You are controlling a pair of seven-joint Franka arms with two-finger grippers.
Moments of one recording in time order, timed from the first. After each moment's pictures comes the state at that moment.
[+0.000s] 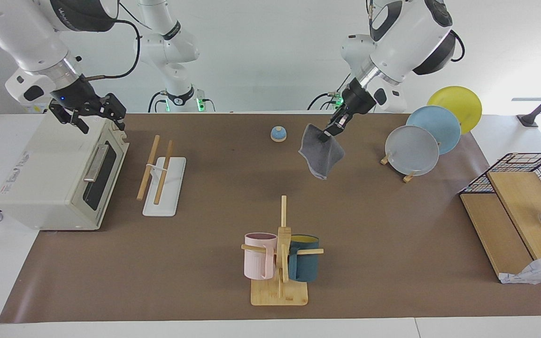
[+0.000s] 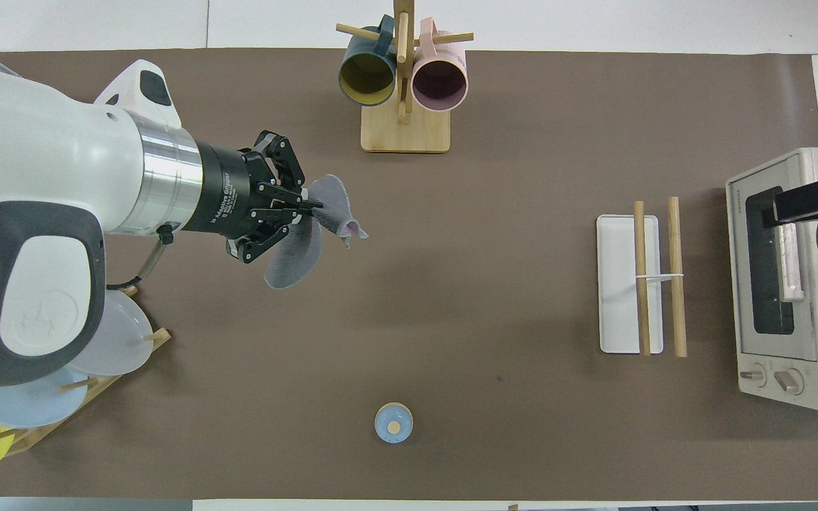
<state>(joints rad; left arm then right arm) -0.26 0.02 -0.19 -1.66 -0.46 1.94 -1.43 0.05 0.00 -0.14 -1.58 0.11 1.53 -0.03</state>
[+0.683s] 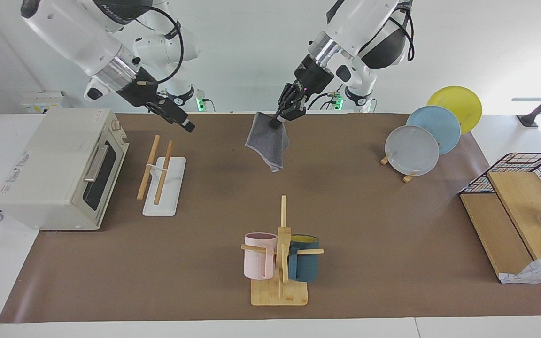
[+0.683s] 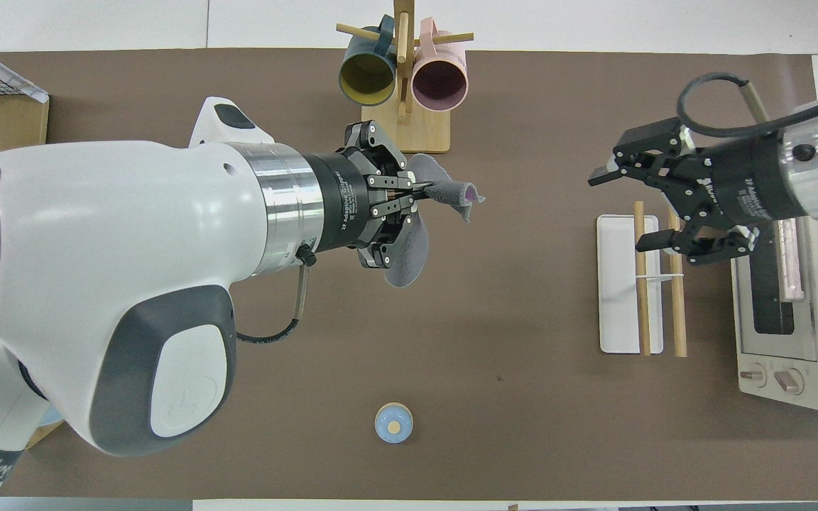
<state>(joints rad) -0.26 0.03 -0.38 -1.67 -0.48 2.26 -1.93 0.24 0.00 -0.11 -1.64 0.56 1.67 0.86</state>
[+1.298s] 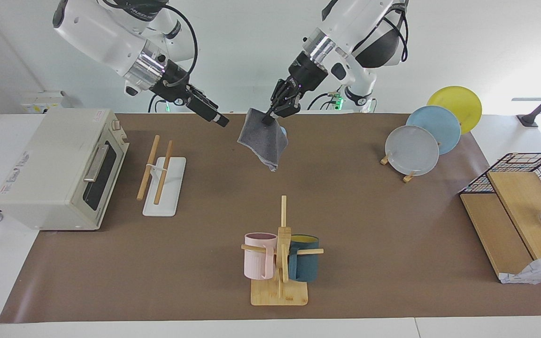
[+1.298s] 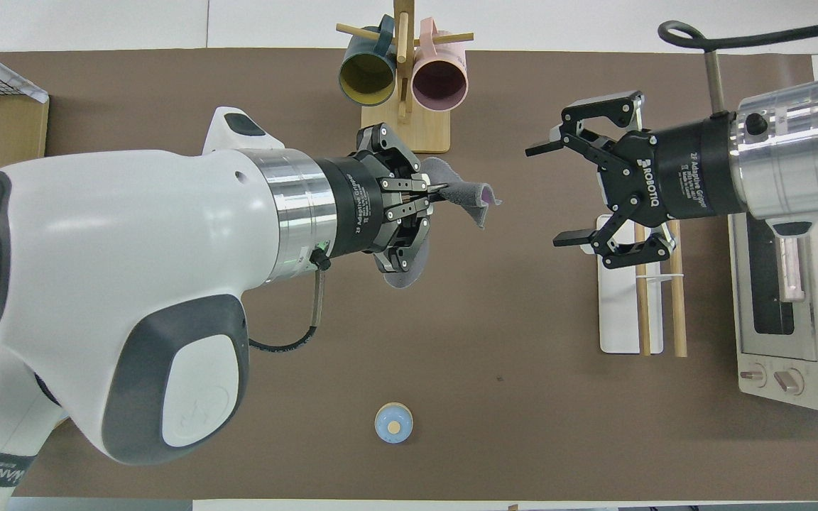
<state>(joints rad) -0.27 0.03 -0.38 -1.67 -0.50 2.28 -1.98 0.29 0.00 -0.12 -1.66 0.78 1.81 1.12</state>
